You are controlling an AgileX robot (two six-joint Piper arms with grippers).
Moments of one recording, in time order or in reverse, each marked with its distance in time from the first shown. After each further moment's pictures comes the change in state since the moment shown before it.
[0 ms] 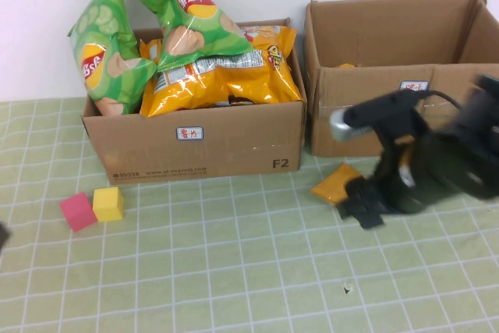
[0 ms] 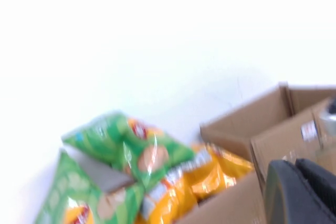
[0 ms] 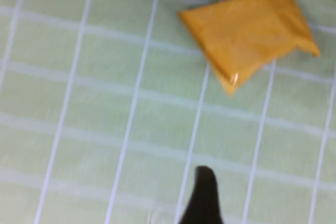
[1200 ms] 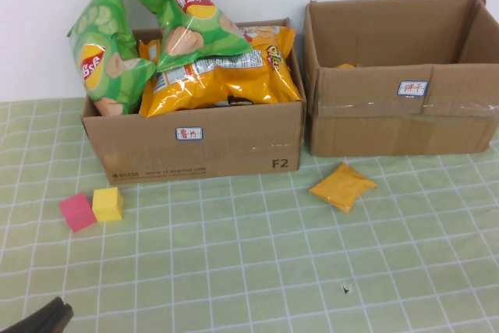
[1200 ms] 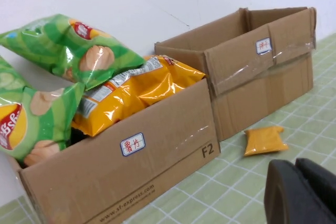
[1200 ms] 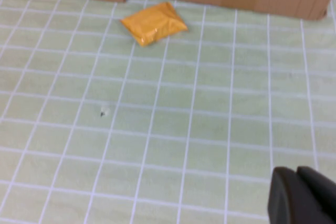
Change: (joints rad) right arm 0.019 -1.291 0.625 -0.043 0.239 0.013; left arm 0.000 -0.115 0.229 -0.156 0.070 0.091
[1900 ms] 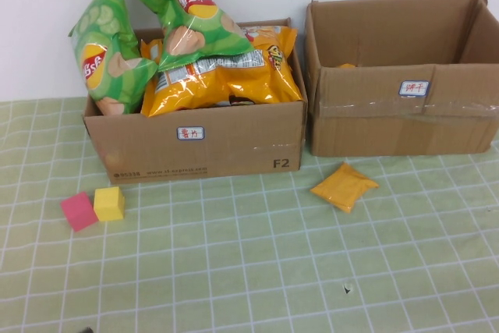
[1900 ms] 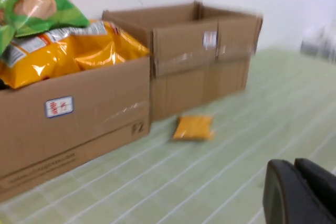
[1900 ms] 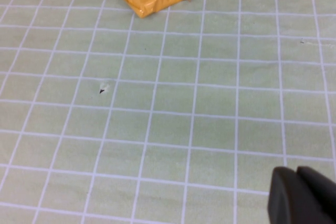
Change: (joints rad) right arm 0.000 -0.063 0.106 0.008 -0.023 0.043; left arm 0.012 -0.004 0.016 -0.266 0.122 0.000
